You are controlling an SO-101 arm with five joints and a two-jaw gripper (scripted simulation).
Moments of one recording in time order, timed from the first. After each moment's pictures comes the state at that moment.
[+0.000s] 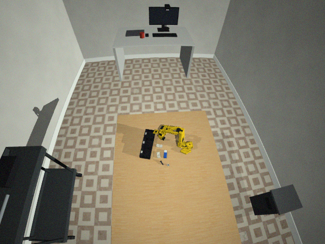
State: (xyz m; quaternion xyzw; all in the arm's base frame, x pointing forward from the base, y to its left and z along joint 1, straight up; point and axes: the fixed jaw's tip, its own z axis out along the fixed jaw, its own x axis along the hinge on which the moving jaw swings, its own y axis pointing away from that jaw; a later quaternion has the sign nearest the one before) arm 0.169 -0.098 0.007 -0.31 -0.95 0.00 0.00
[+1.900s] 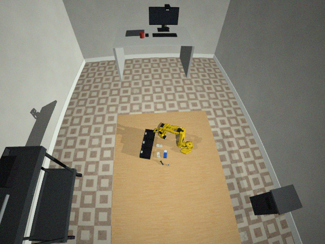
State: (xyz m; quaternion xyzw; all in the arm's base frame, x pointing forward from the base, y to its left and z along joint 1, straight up) arm 0.162 -0.096 0.031 -0.31 -0.95 -0.01 0.03
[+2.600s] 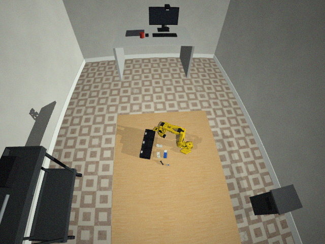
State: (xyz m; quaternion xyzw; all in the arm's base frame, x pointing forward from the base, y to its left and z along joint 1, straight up) arm 0.165 -0.098 0.048 -0.31 -0.95 -0.01 0.03
